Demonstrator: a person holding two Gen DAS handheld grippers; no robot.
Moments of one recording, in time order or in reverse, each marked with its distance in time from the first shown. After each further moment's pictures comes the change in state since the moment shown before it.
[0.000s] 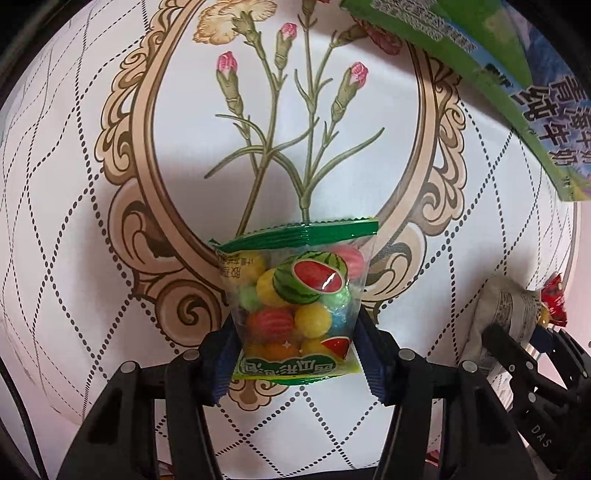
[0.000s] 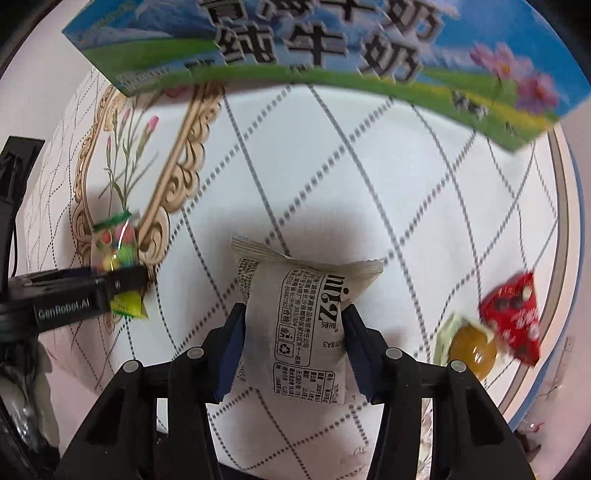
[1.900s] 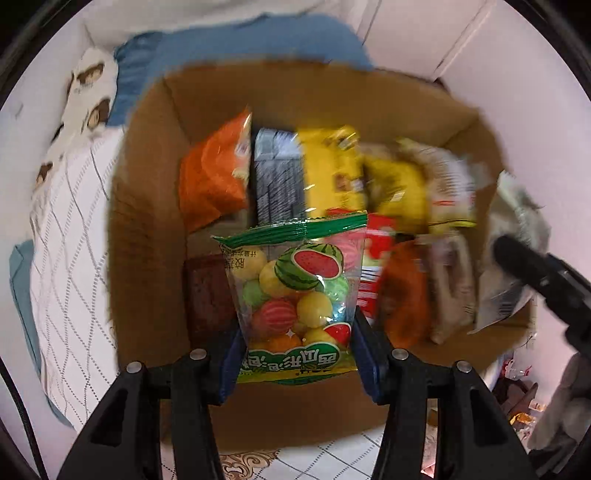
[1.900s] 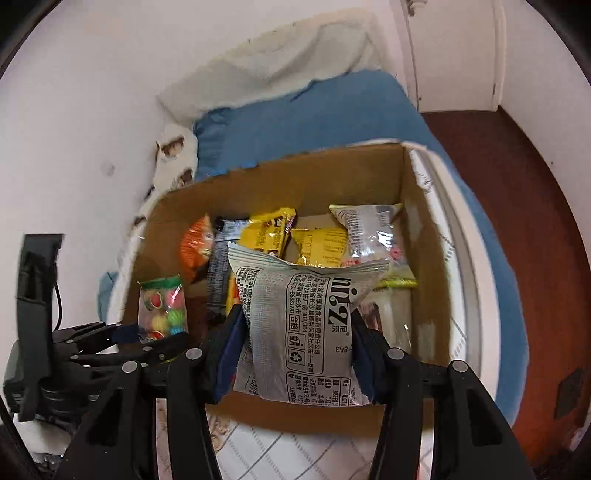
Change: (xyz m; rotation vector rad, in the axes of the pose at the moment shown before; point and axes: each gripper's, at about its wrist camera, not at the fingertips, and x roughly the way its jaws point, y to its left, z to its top) left arm -0.126 -0.159 0.166 0.255 -0.125 0.031; right arm -0.126 -0.092 0.223 0.156 -0.317 0.210
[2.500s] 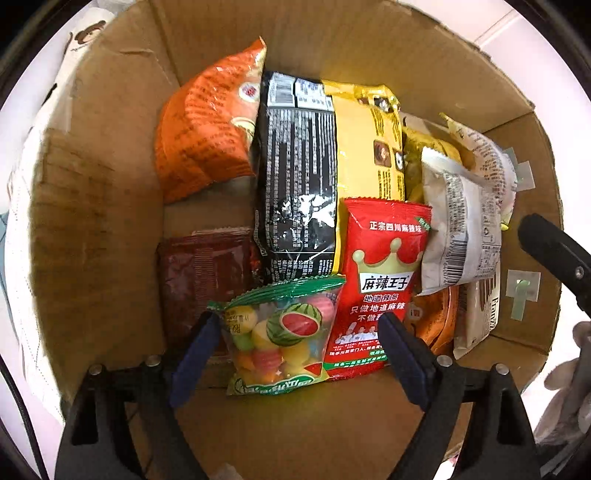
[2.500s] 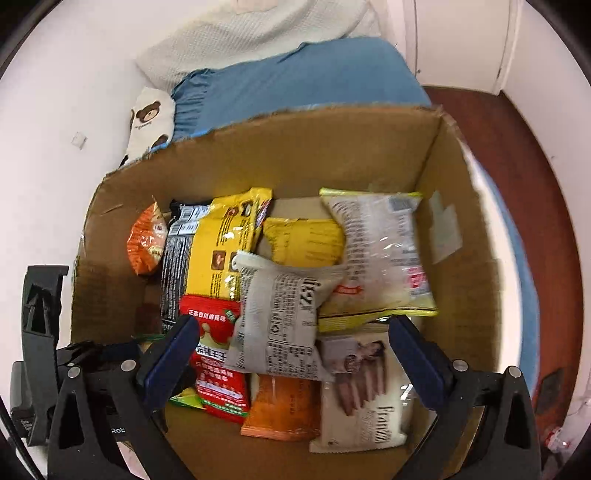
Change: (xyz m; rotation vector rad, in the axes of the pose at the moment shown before) left arm 0.045 0.030 0.003 -0.079 0.085 -0.043; right arm 0.053 -0.005 0.017 -0.020 0.079 -0.107
